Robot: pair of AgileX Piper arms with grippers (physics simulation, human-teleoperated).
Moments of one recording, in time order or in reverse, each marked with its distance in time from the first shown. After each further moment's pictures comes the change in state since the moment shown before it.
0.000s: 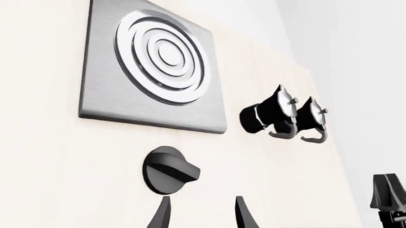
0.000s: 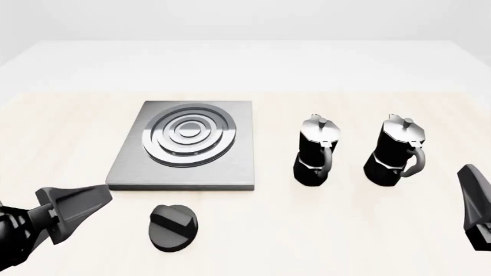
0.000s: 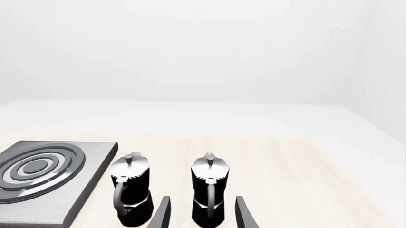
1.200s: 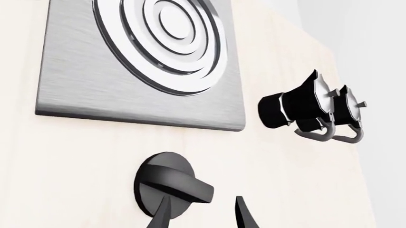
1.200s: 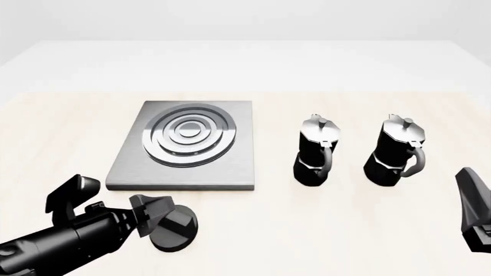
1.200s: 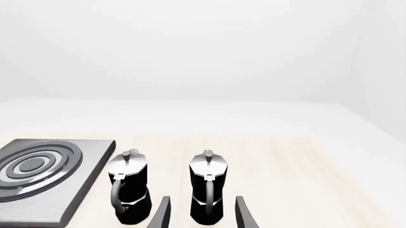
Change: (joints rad) left arm -0.078 0.673 0.181 -0.764 -0.077; right arm -0.010 -0.004 0.020 -0.008 0.001
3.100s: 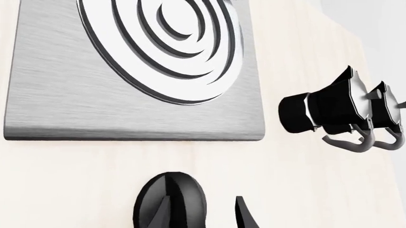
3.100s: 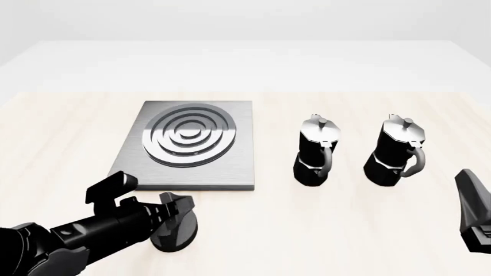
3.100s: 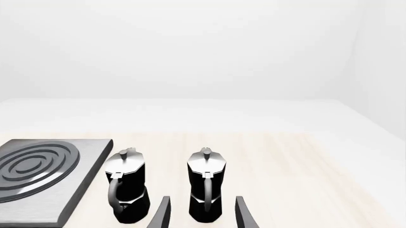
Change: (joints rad) left arm 0.004 0.388 -0.069 -0.252 0.043; right arm -0.013 0.000 0.014 -0.007 0.008
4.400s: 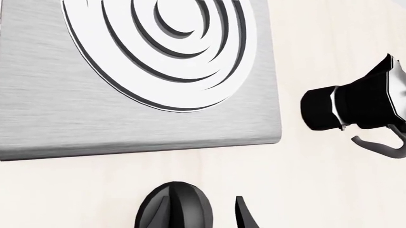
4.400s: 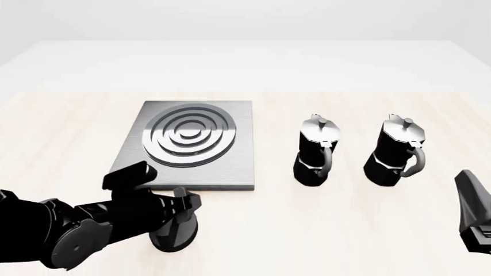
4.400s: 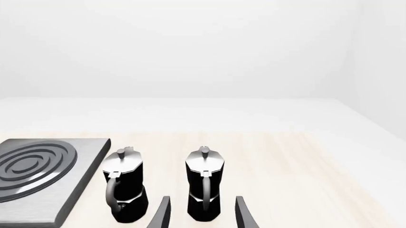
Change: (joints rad) left arm -0.011 0.059 -0.138 0.209 0.145; right arm -0.009 0.003 0.007 -0.006 0.000
